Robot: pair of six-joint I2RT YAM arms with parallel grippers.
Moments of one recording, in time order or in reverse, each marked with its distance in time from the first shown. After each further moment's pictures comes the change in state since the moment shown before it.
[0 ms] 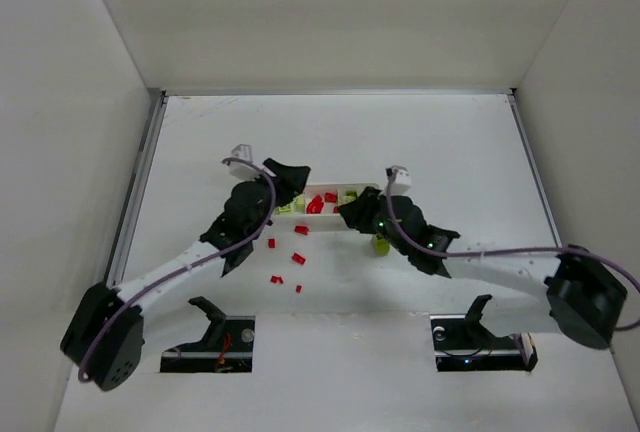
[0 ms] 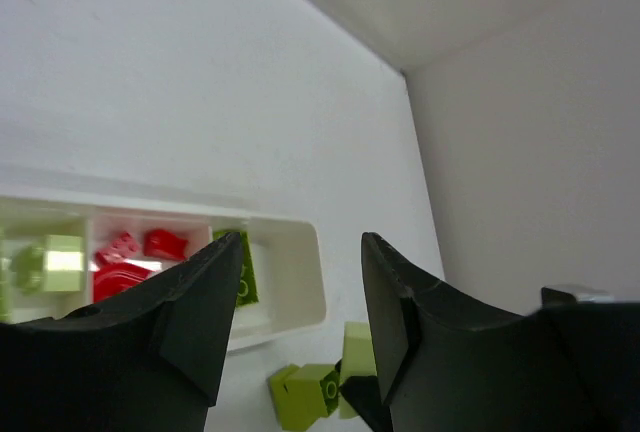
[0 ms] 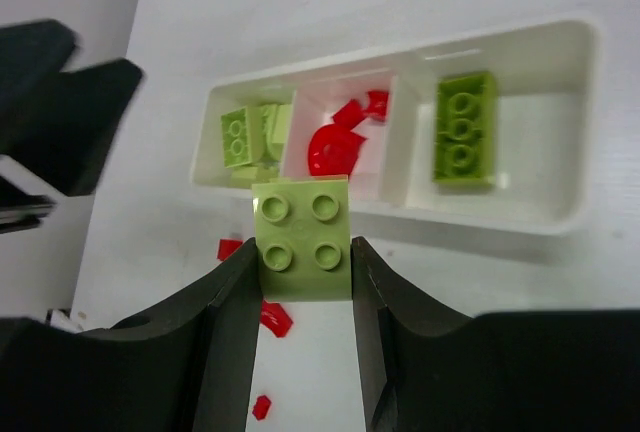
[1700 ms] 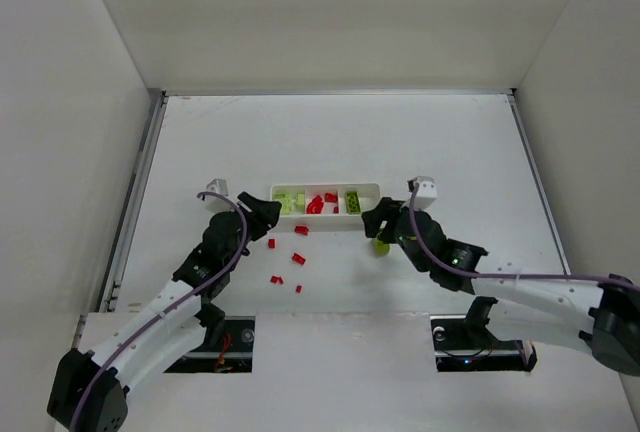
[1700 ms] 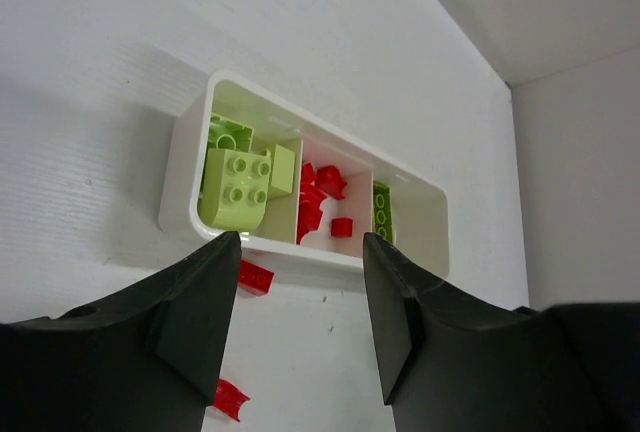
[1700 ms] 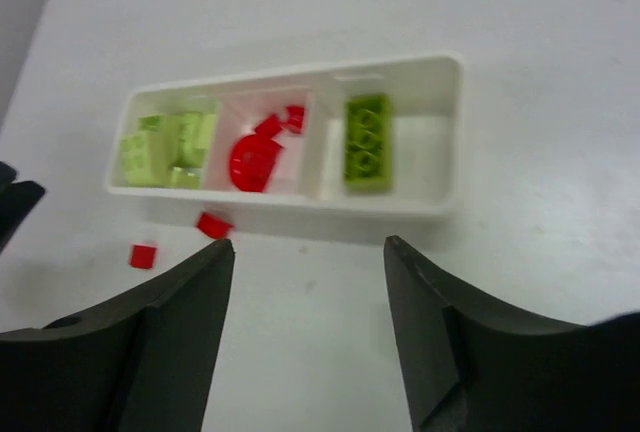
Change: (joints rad) left arm 0.160 -0.513 -0.277 -0.365 -0.011 0.003; right arm 0.089 -0.092 0.018 -0.147 0.214 -0.154
